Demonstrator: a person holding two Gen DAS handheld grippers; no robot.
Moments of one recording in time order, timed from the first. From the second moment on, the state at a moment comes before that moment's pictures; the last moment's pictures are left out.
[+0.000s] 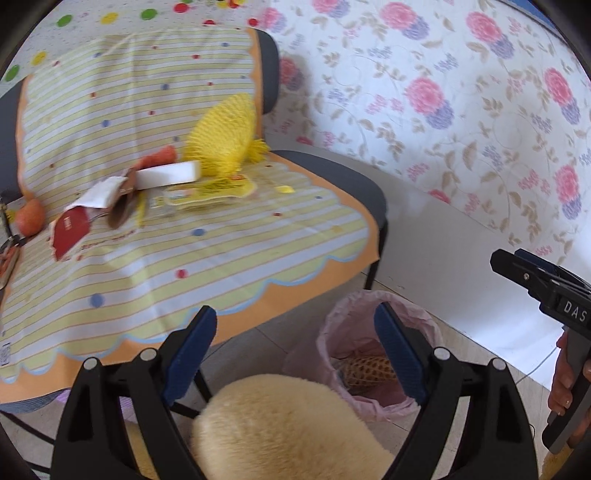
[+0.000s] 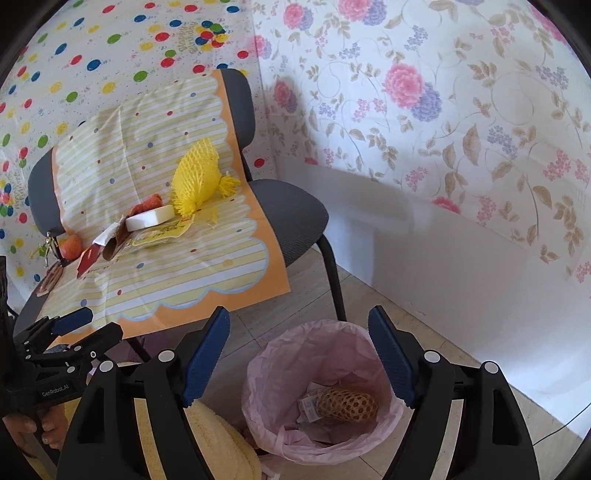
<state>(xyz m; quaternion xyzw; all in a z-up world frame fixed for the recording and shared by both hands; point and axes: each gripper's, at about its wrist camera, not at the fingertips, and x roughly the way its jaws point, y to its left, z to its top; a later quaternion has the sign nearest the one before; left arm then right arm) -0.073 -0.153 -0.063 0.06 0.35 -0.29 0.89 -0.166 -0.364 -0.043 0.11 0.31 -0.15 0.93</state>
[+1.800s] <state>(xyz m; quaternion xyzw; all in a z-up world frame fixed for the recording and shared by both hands) 0.122 -0.002 -0.054 -0.02 0.38 -0.07 0.92 0.225 -0.288 -0.052 -0.03 0.35 -0.07 0.93</state>
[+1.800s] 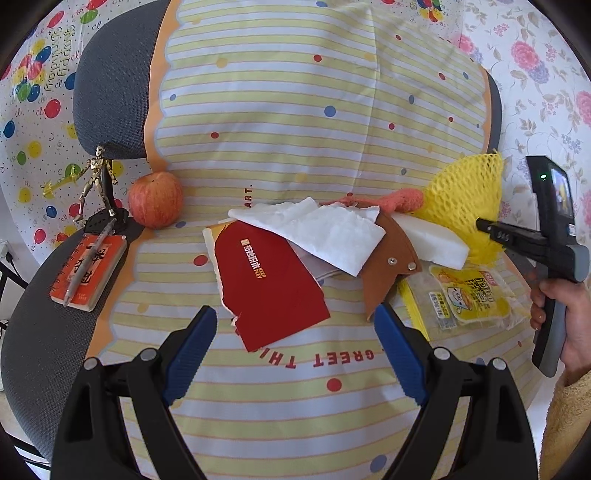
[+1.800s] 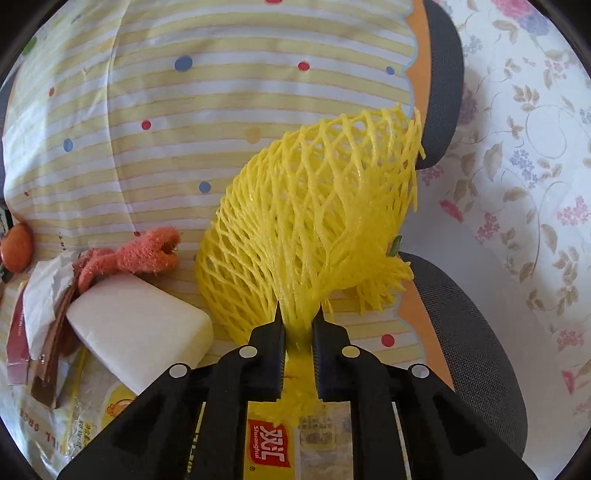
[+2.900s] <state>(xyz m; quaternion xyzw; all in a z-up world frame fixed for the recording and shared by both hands) 0.153 -0.015 -0.049 -0.02 0.38 -0.08 0.92 0.032 -0.261 -0.017 -0.05 0.30 -0.07 0.95</state>
